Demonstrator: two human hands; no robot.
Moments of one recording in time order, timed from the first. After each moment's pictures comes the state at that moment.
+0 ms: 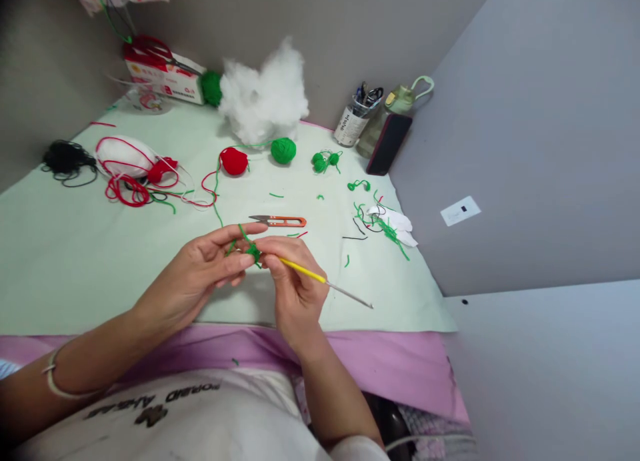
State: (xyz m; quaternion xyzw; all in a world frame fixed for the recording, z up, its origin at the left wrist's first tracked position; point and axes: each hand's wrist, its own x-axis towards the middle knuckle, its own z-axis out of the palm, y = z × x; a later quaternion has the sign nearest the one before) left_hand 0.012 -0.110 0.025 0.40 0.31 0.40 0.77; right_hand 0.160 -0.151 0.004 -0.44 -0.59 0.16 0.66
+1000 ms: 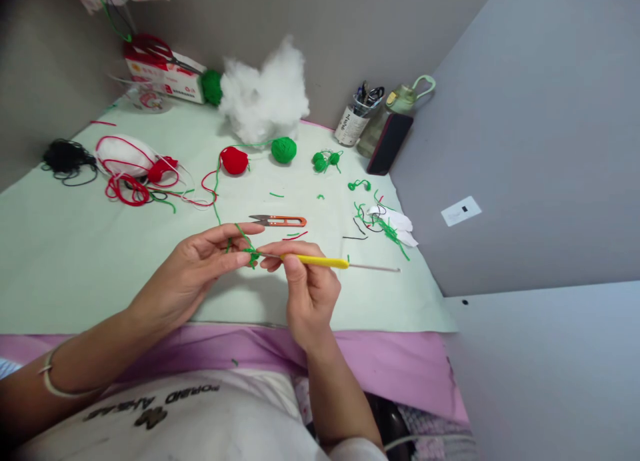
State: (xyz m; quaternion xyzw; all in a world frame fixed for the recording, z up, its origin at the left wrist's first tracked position) left_hand 0.007 -0.108 0.016 0.45 0.33 0.40 0.73; right_hand 0.171 -0.159 0.010 -0.45 -0.56 0.23 0.66
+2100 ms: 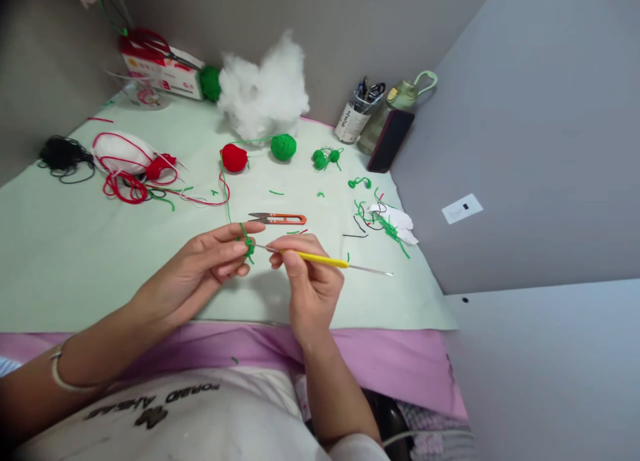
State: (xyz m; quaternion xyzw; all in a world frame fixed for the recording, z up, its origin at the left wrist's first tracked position) left_hand 0.014 -0.106 0.020 0.33 0.30 0.39 0.81; right_hand 0.171 -0.152 0.005 -0.43 -0.54 0.20 0.70
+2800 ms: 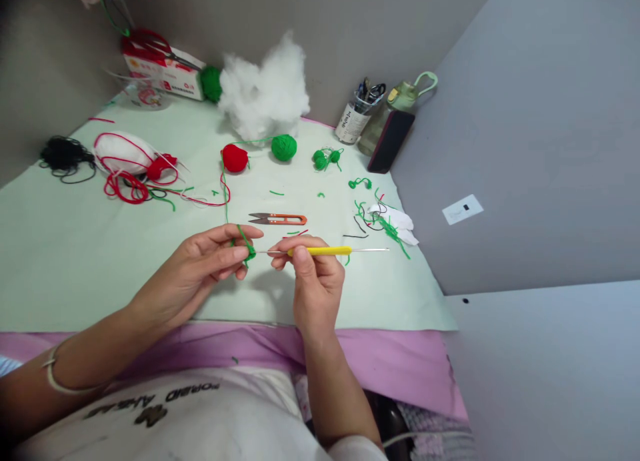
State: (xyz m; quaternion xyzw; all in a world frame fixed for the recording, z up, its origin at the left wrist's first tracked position) left_hand 0.009 -0.109 0.021 0.41 0.33 0.38 0.76; right_hand 0.176 -0.152 0.004 -0.41 -0.48 0.33 0.71
